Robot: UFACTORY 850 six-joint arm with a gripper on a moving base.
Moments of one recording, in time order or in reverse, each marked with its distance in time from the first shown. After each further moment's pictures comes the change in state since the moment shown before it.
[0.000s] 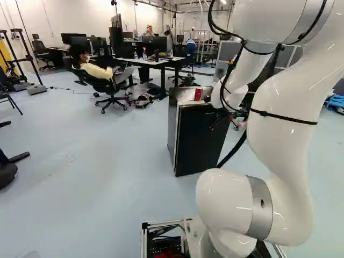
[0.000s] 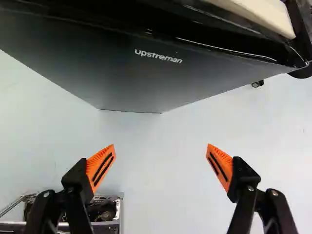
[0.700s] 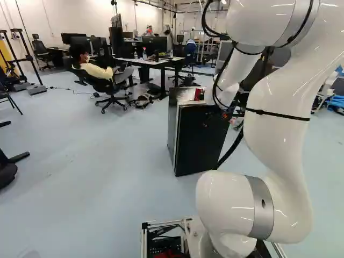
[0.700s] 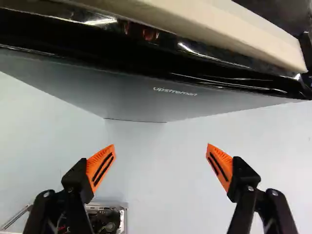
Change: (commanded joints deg) arm 4.0 -3.0 -3.8 3.7 0.0 0.0
